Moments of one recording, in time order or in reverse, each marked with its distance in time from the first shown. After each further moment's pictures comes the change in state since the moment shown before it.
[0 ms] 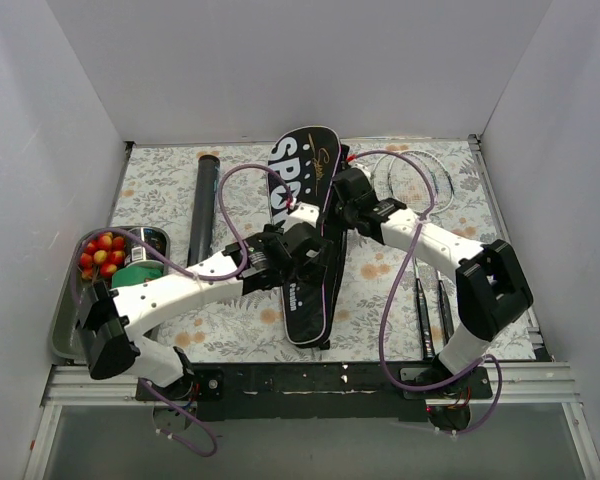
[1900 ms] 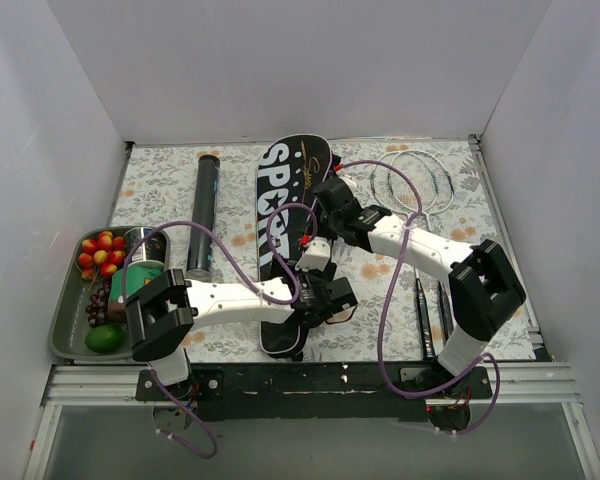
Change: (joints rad) left arm -0.226 0.276 -0.047 -0.072 -0.602 -0.396; right arm 0.128 0.040 0.033 -0.012 0.056 0.203
